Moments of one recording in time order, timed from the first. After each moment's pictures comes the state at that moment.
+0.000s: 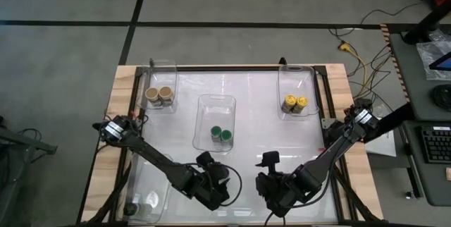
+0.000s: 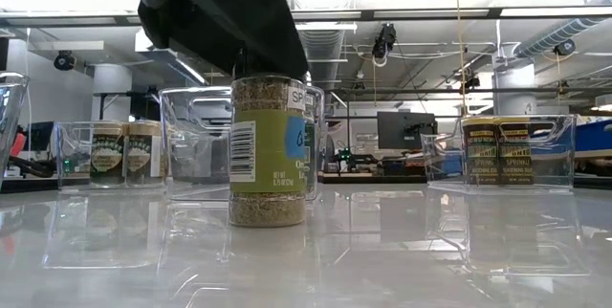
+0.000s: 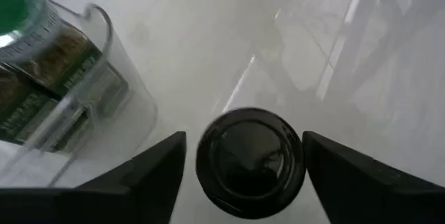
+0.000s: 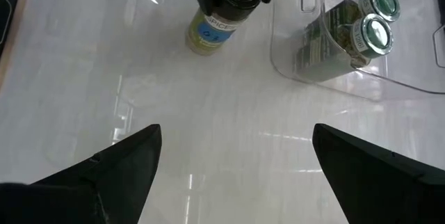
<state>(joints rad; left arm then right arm) -0.60 1.98 1.46 -0.61 -0.67 -0.91 0.72 1.81 1.53 -0.95 0.55 0.46</state>
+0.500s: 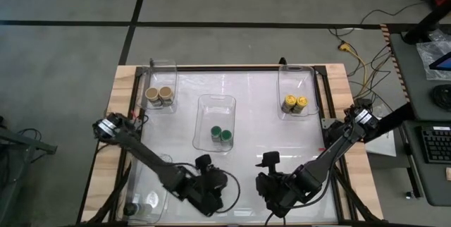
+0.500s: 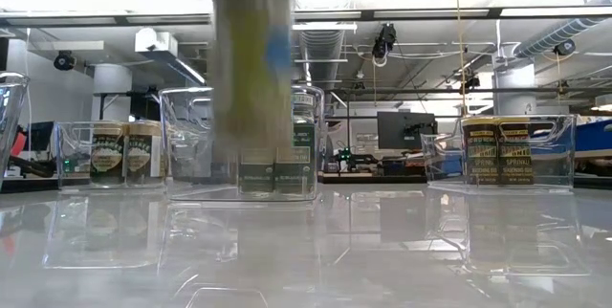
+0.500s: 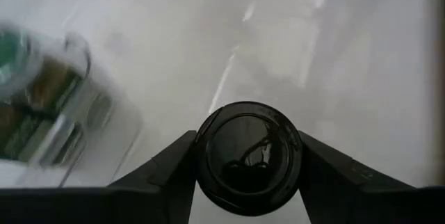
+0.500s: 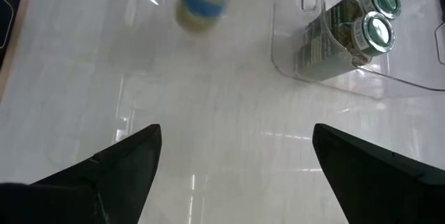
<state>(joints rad) -0.63 1.92 1.49 -0.64 -0.60 -0.79 0.72 1.81 1.53 -0.95 0.55 0.47</state>
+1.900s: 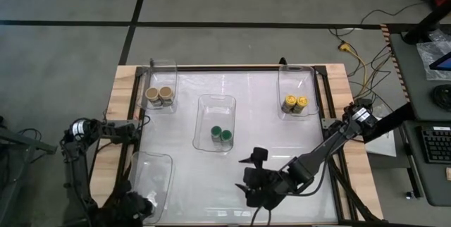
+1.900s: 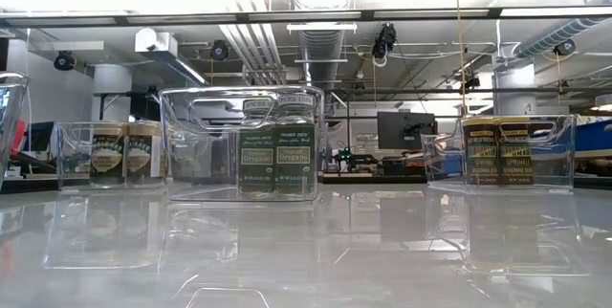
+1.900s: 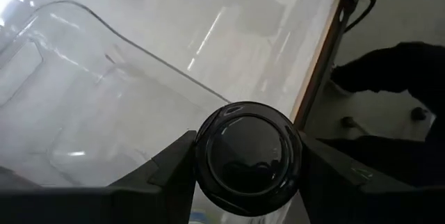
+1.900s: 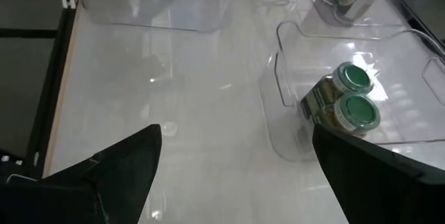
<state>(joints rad) -1.31 1.80 1.66 -1.44 -0.55 -1.78 0.64 1.82 1.53 -0.60 0.66 0.49</state>
